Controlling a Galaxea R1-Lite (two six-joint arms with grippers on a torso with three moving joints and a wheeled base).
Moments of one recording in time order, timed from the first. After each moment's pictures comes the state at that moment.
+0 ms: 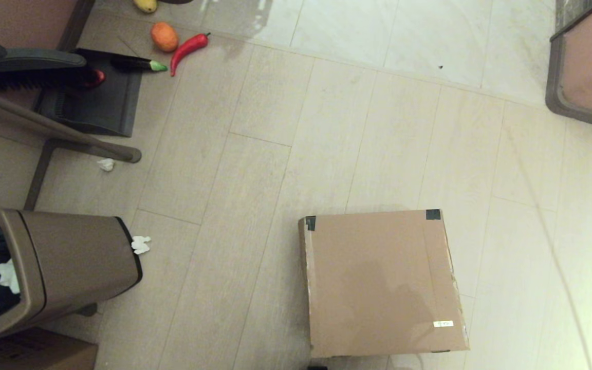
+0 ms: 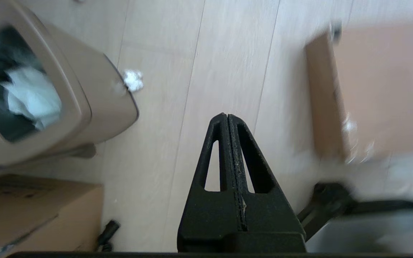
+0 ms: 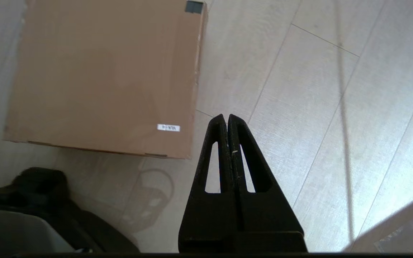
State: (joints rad) left arm 0.00 0.11 -0.31 0.20 -0.02 0.04; right arm 0.01 0.06 -0.09 0.03 0.01 -0.14
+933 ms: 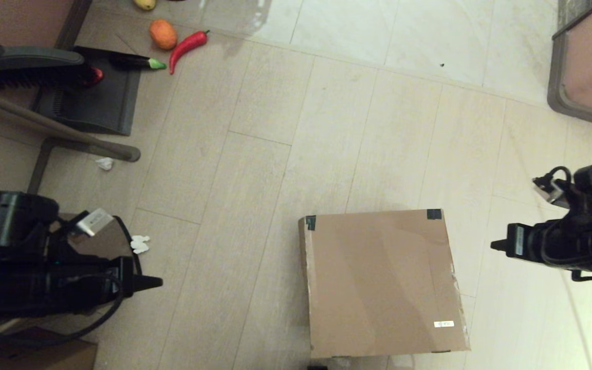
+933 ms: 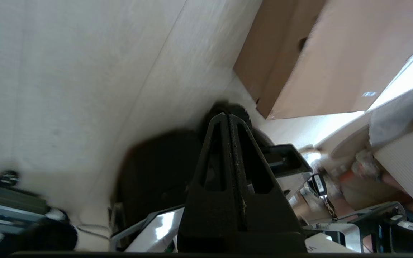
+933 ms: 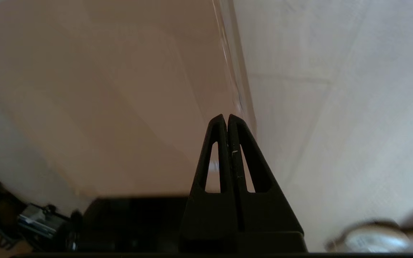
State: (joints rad) left arm -0.01 1.50 -0.72 0.00 -0.38 -0.23; right arm -0.04 1.60 -0.84 -0.11 0.16 0.24
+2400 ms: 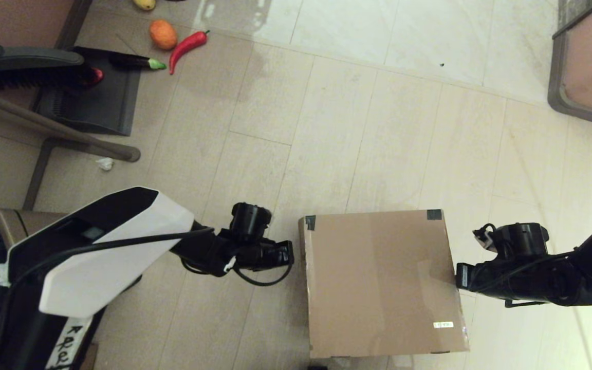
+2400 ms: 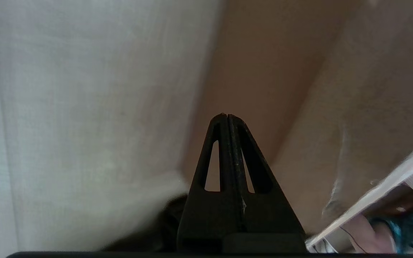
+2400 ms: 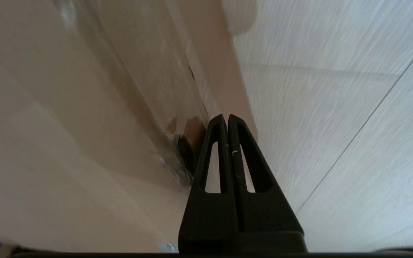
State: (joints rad) left arm -0.48 2.41 -1.42 -0.32 -0.23 -0.44; right arm -0.07 2.12 -0.75 -0.56 0.25 0.22
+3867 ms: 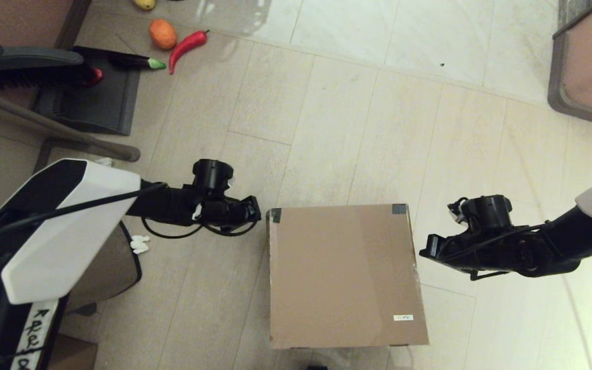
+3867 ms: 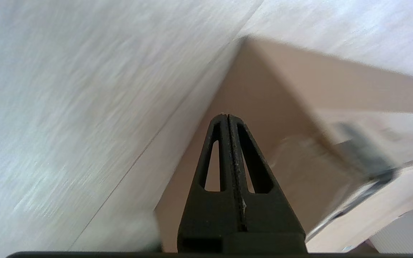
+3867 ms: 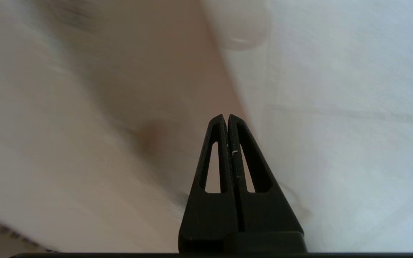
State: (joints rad) left arm -0.30 2.36 -1.69 -0.04 -0.22 -0.51; right arm 0.07 2.11 -0.97 -0.42 0.21 0.42
